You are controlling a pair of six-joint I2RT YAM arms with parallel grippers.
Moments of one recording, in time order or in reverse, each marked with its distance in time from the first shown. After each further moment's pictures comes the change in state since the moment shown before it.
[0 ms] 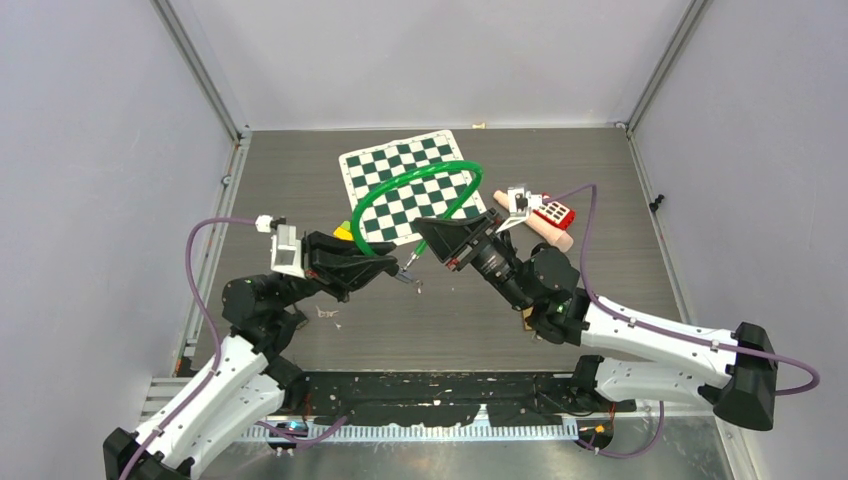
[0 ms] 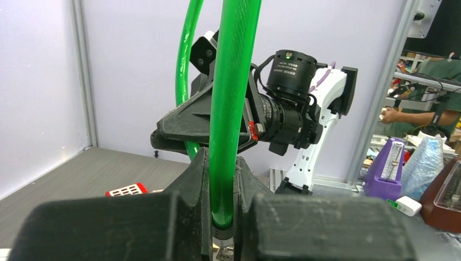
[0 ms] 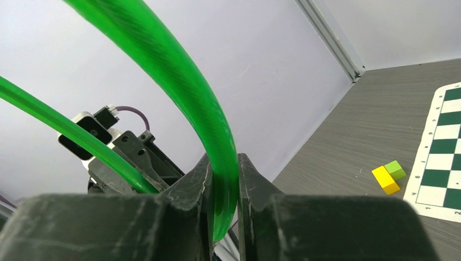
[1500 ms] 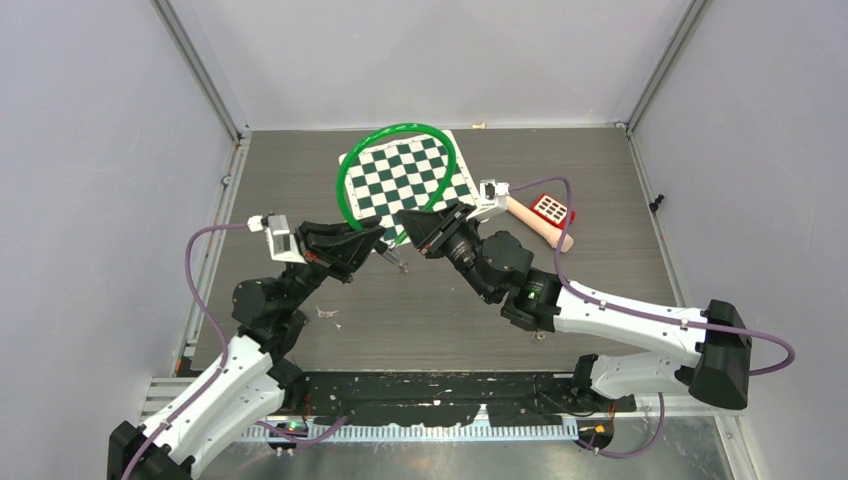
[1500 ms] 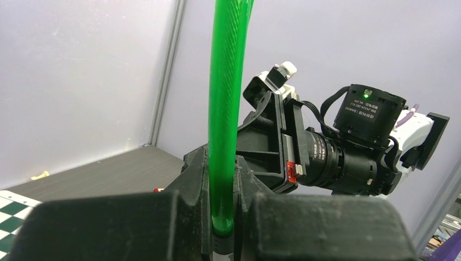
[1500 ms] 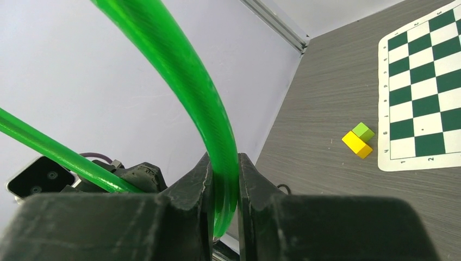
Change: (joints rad) left arm -0.003 0.010 -0.089 0.034 -0.346 0.010; right arm 0.036 0.189 0.157 -0.197 0.216 0.181
